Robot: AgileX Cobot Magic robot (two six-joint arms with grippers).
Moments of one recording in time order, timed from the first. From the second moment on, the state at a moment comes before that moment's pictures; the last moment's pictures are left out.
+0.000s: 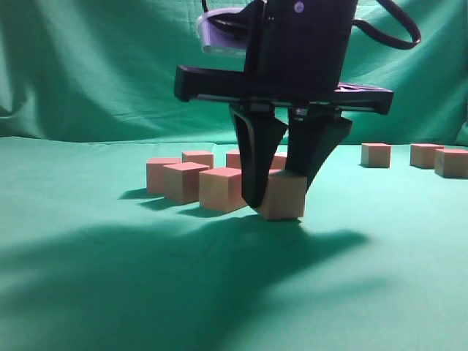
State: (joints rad) left arm -0.01 -0.01 0.02 -0.07 0.35 -0.03; right arm 0.81 1.86 -1.14 -0.05 0.70 0.35
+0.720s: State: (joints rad) left arm -0.01 -0.01 0.02 -0.07 0.35 -0.03; right arm 0.81 1.87 -1.22 -0.05 0.88 0.28
